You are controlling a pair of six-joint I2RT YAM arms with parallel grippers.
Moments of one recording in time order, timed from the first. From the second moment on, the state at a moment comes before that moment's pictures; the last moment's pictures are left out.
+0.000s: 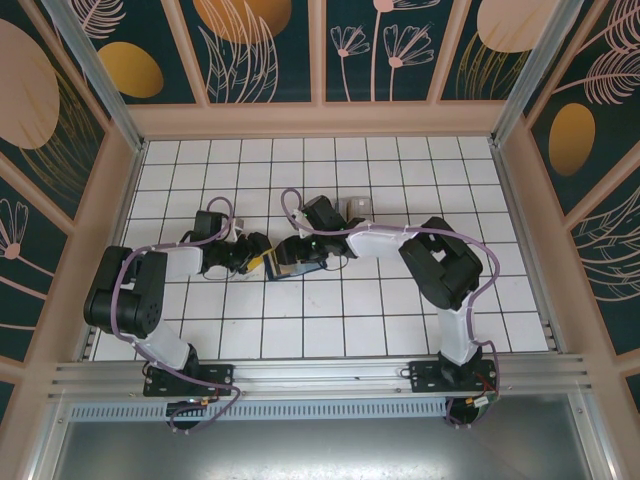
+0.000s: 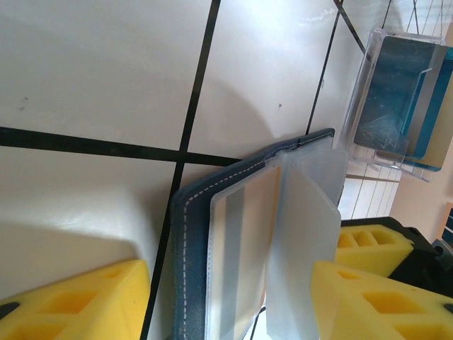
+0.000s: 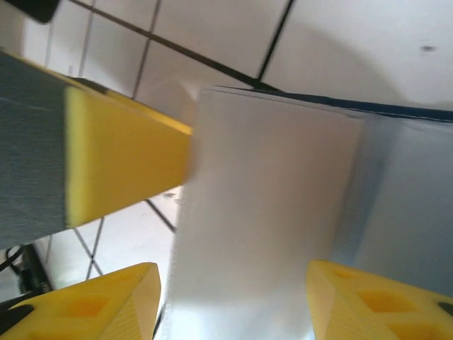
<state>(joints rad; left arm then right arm) -0.16 1.64 0.64 0.05 0.70 -0.80 0.81 1.98 1.22 -0.12 -0.48 0.56</state>
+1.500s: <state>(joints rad) -0.16 1.63 0.67 -0.01 0.64 -0.78 0.83 1.96 1.19 -0.07 -0.58 0.52</state>
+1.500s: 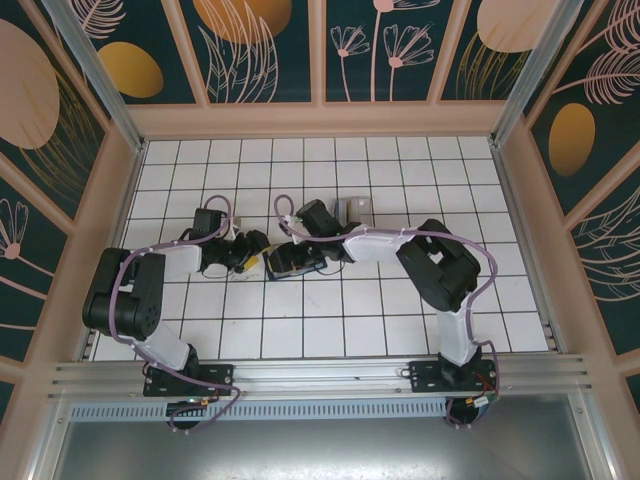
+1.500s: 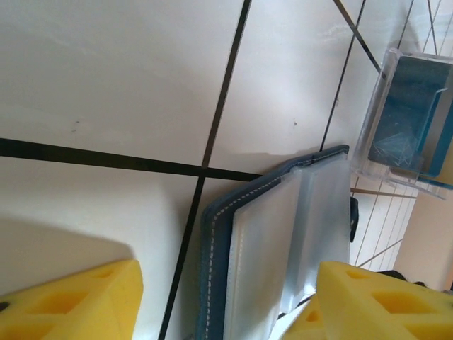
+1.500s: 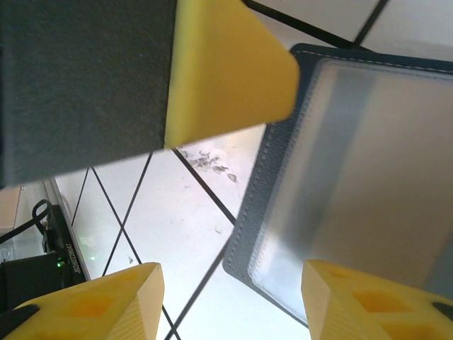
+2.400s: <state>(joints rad) -0.16 1.63 0.68 -0.05 0.62 -0.73 0.48 1.75 1.29 -0.42 -0.02 0.47</state>
